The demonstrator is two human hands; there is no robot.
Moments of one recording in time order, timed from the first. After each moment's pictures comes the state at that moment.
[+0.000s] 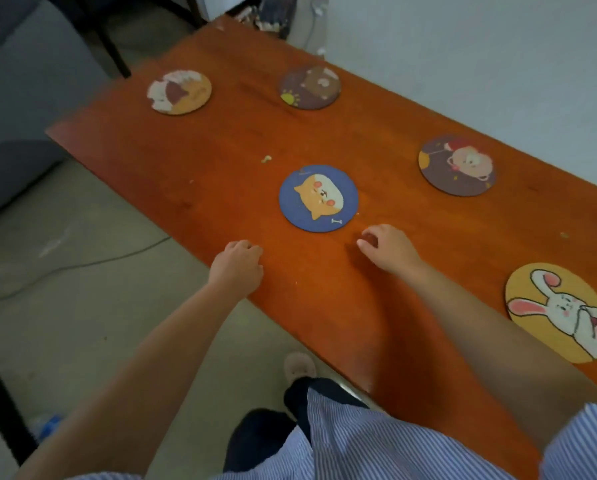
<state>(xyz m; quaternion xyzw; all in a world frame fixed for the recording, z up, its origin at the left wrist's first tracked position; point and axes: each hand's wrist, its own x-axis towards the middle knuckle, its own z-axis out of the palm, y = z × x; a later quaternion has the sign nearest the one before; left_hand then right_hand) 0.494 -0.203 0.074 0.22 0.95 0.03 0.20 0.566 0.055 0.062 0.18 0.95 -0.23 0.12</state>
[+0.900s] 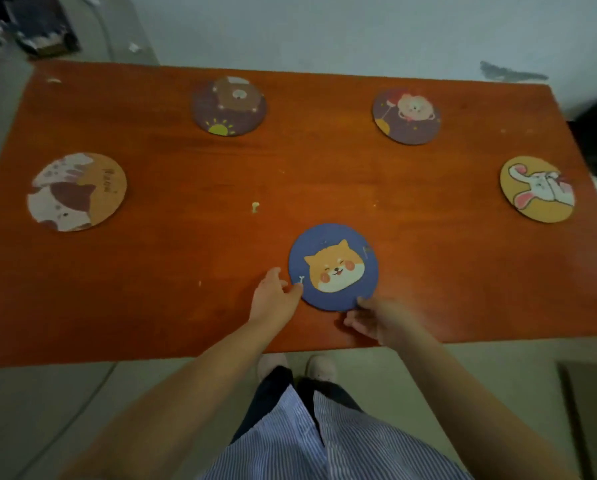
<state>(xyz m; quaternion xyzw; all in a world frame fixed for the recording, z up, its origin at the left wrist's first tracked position) 0.343 -0.226 0.039 0.27 0.81 0.24 0.46 0.521 -0.149 0.048 0.66 0.23 -0.71 -0.07</state>
